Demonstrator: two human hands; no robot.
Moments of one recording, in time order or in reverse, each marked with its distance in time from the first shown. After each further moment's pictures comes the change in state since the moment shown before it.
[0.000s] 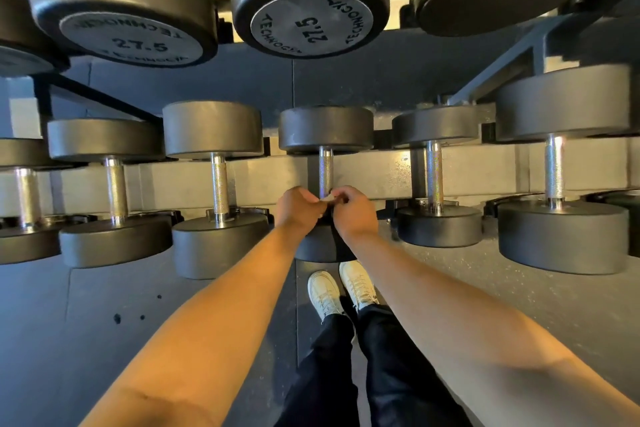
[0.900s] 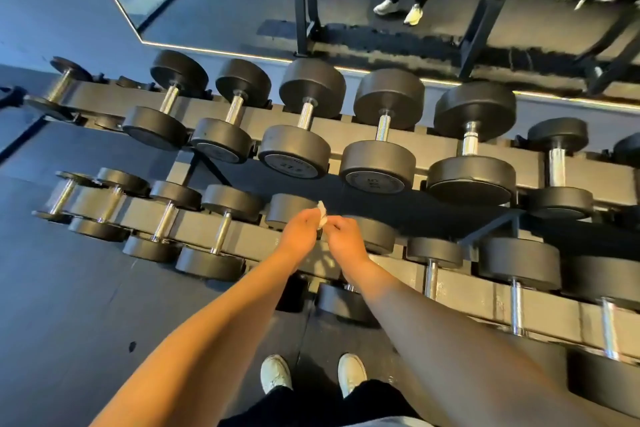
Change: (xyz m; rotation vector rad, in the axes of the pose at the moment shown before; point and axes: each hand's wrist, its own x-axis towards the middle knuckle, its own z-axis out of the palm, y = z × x) left_hand -0.167 0.047 -0.195 -0.411 0.199 0.295; right_hand -0.157 -0.212 -0.061 0.122 -0.257 -0.394
